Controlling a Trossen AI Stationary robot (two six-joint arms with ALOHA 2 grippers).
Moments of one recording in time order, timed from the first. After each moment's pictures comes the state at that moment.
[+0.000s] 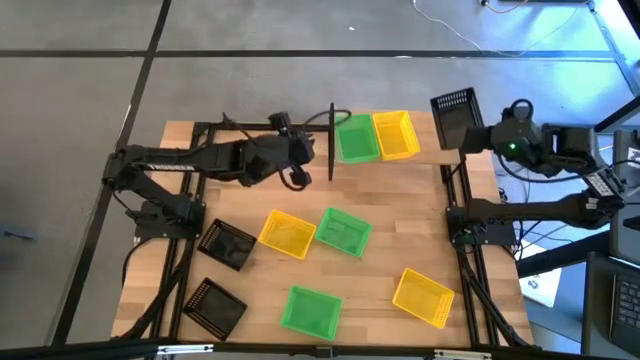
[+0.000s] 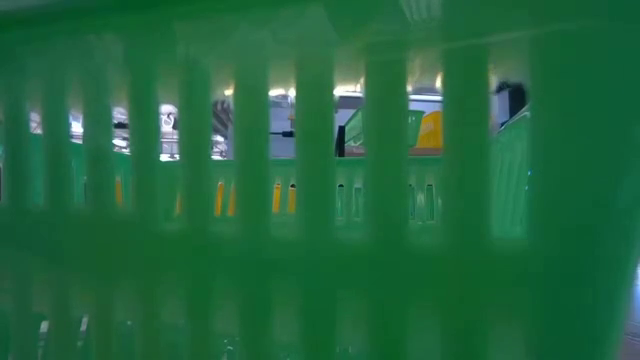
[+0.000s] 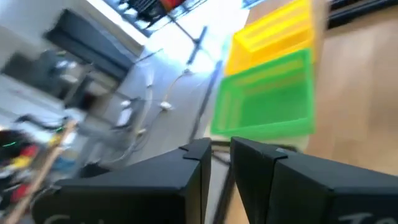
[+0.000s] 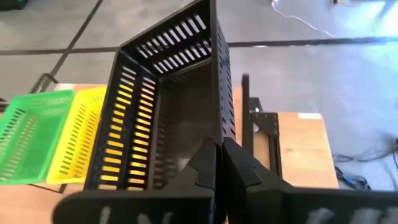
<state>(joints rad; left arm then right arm) 0.04 1.43 1.40 -0.32 -0.74 0.49 -0.31 0.81 1.42 -1.57 0.74 0.97</state>
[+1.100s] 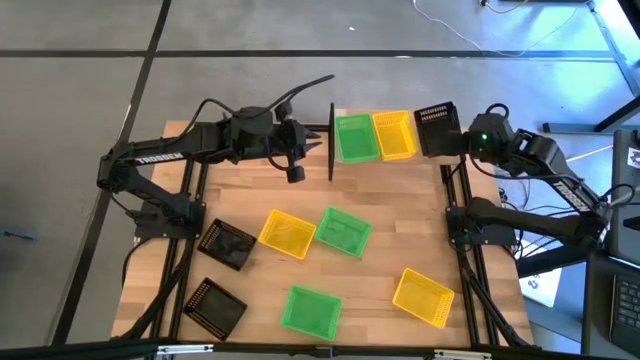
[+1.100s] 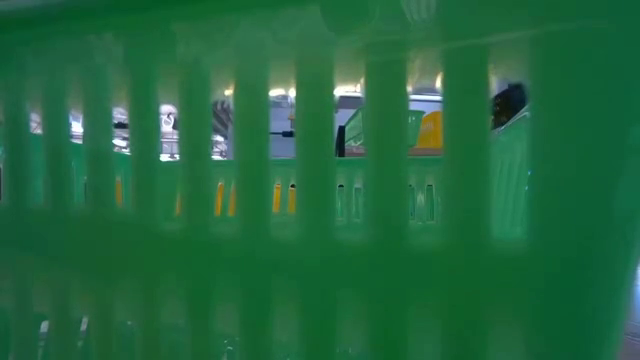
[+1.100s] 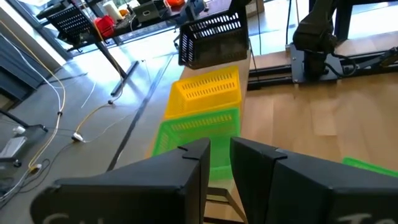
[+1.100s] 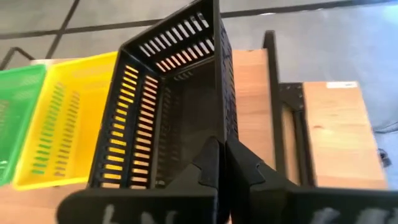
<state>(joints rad) 0.16 1.38 1.47 -0.37 -0.27 0.30 -0.66 0.74 1.11 -1.21 0.47 0.74</state>
